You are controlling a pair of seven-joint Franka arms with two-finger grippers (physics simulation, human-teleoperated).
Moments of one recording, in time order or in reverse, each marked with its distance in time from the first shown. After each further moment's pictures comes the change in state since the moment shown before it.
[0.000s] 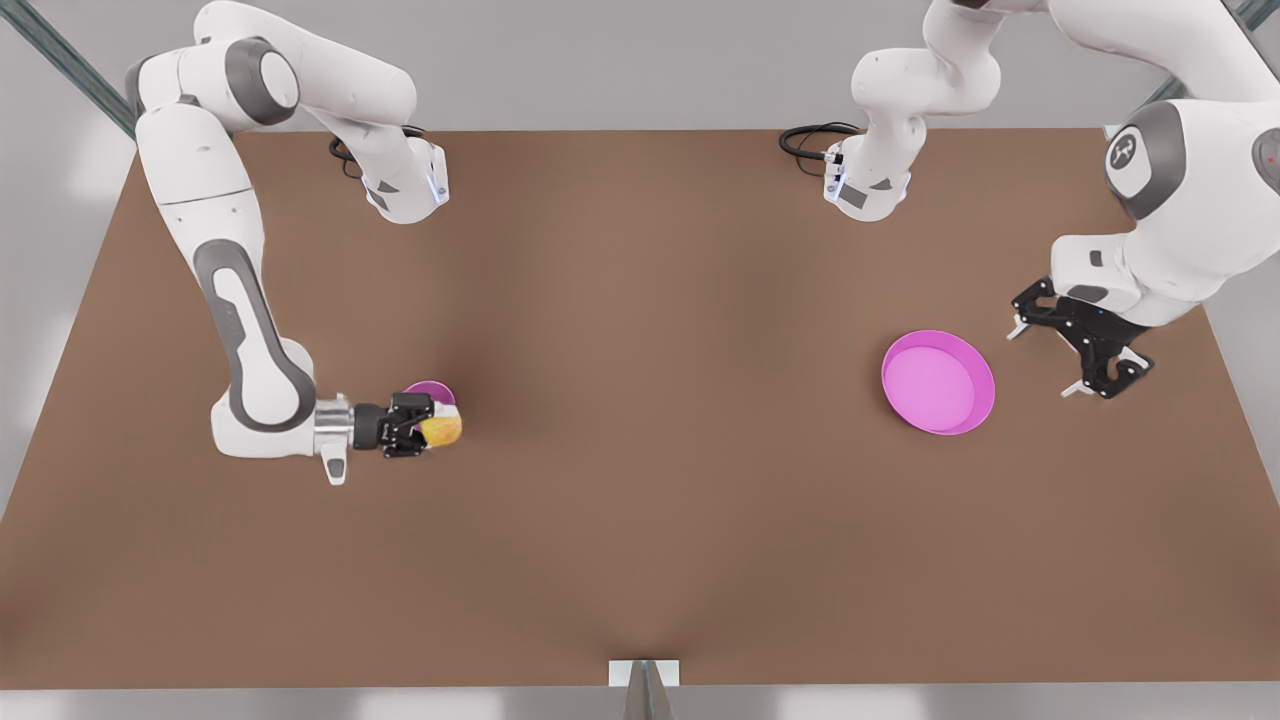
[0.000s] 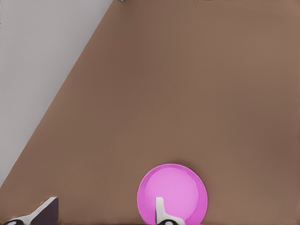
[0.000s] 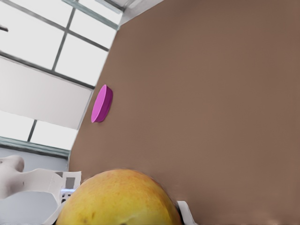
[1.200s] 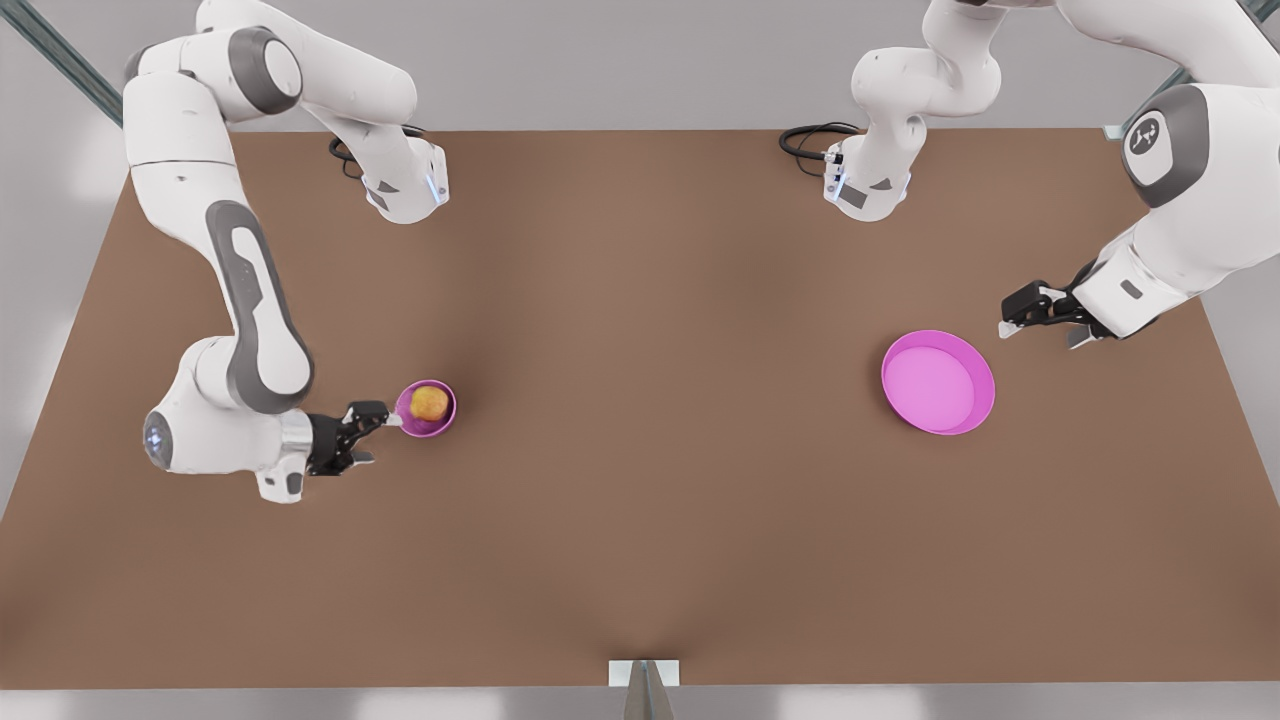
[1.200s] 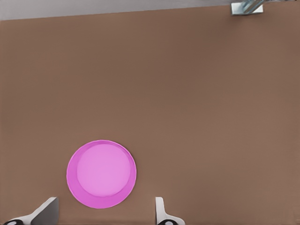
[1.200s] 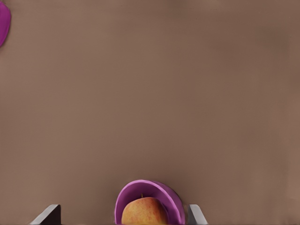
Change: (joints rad) left arm -0.018 -0.016 0.049 0.001 -0.049 -0.119 -0.864; right arm 0.036 -0.039 0.002 0.312 -0.638 -0.047 0.310
